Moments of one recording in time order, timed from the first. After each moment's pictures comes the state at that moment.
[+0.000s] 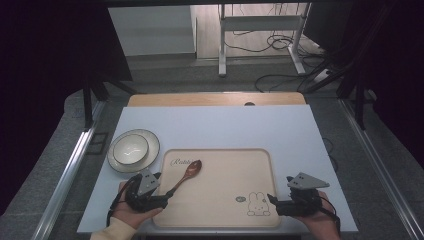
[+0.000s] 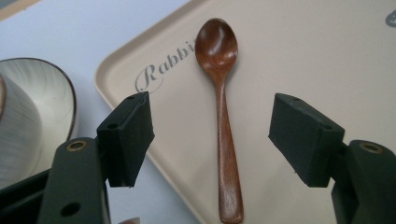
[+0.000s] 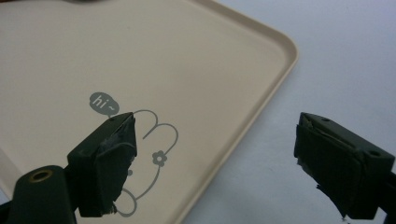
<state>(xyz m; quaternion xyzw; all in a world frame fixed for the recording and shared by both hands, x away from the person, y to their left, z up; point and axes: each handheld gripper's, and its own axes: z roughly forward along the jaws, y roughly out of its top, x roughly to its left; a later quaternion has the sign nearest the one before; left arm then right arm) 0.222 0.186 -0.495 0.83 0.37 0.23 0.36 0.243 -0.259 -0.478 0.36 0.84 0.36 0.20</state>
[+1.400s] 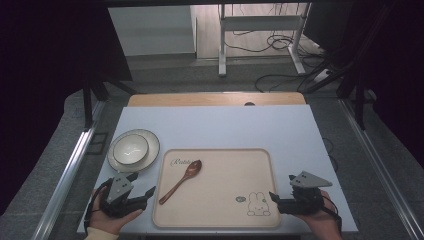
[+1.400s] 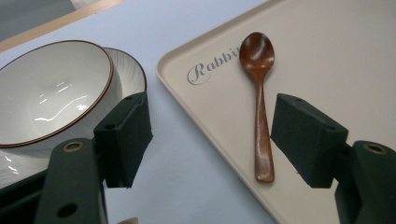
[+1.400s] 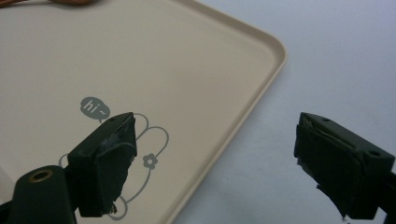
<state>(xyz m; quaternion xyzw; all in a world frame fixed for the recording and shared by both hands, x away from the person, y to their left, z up) 0.195 0.230 -0.480 0.78 0.42 0.27 0.38 0.246 -0.264 -0.476 0.37 0.83 0.36 0.21</state>
